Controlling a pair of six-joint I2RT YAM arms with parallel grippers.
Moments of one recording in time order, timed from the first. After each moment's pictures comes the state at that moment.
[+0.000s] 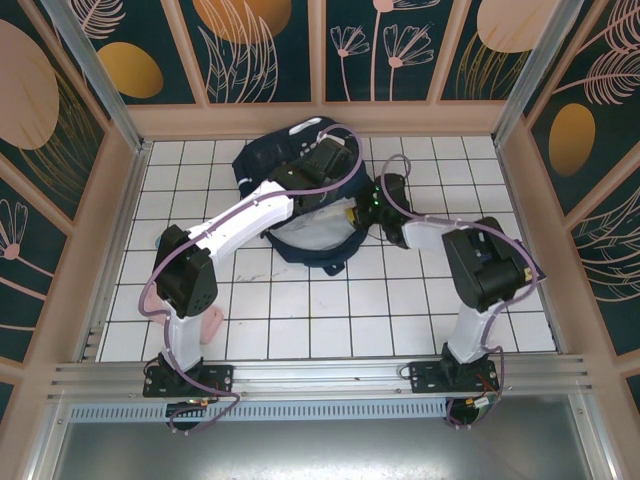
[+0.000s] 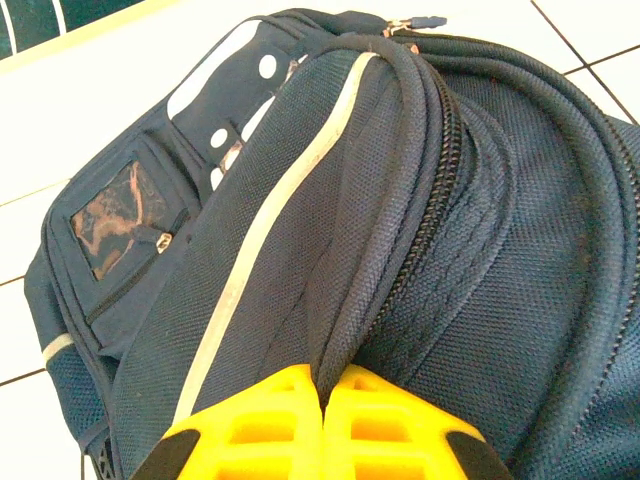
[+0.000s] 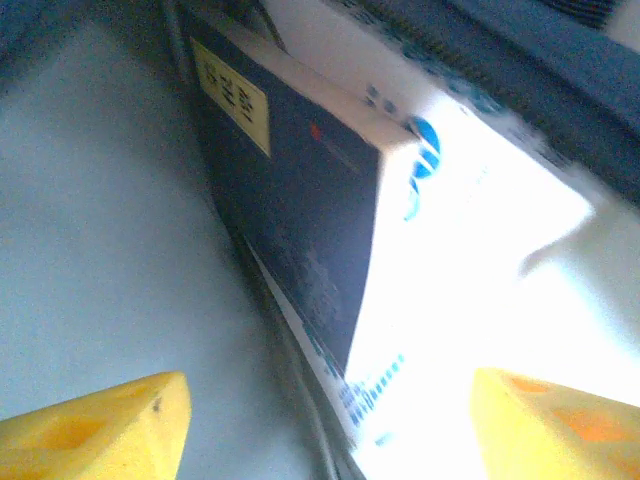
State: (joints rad) left arm -0.76 1.96 1.81 -0.62 -0.48 -0.23; right arm 0.42 1.78 0.91 0.35 -0.32 1.44
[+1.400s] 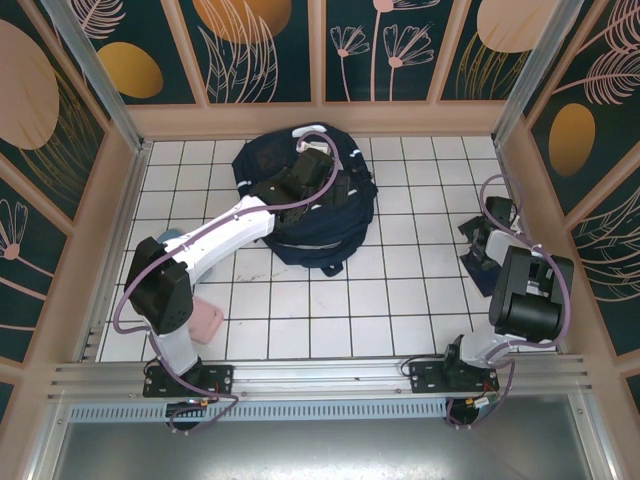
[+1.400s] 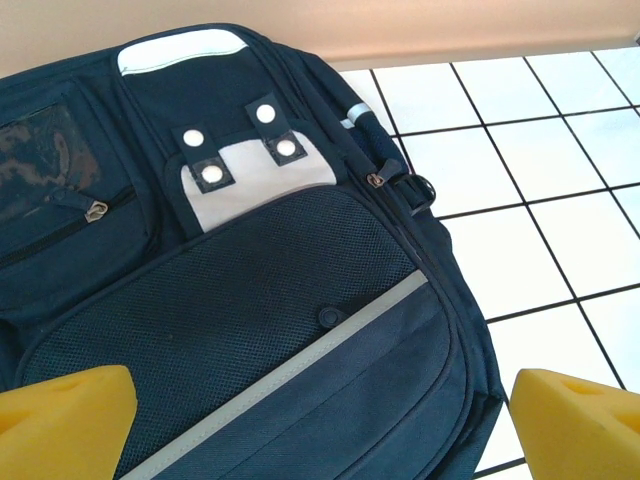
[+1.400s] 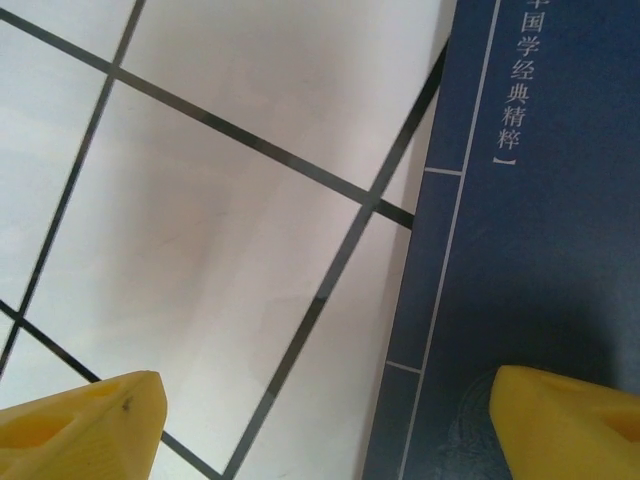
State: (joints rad) left arm -0.75 1.79 1.54 -0.43 -0.33 -0.45; right arm -0.25 1.58 0.78 -0.22 0.09 0.80
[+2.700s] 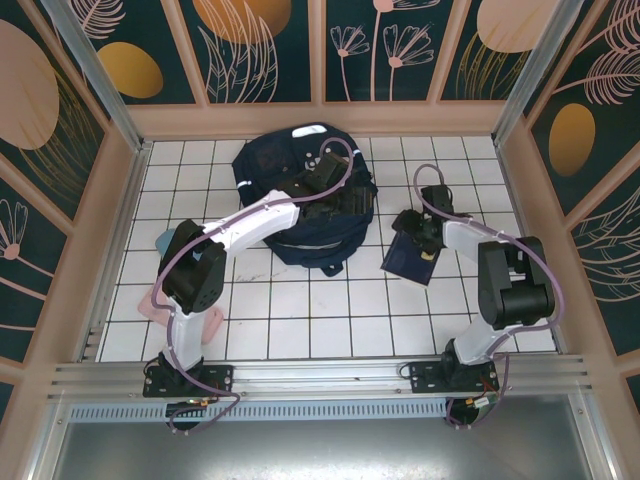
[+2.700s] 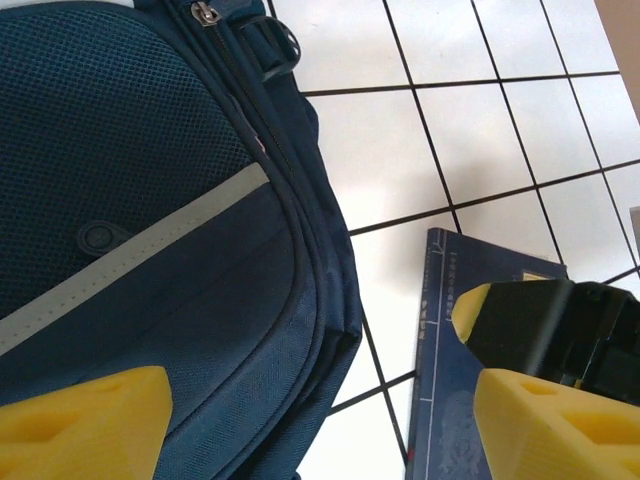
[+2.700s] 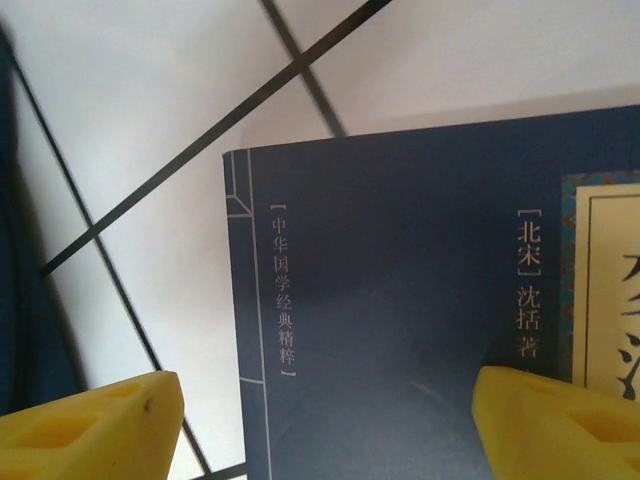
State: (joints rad) left arm -0.75 2.01 1.67 -0.44 0.03 -0.63; right arm 0.16 1.64 0.86 -0.26 -0.11 0.70
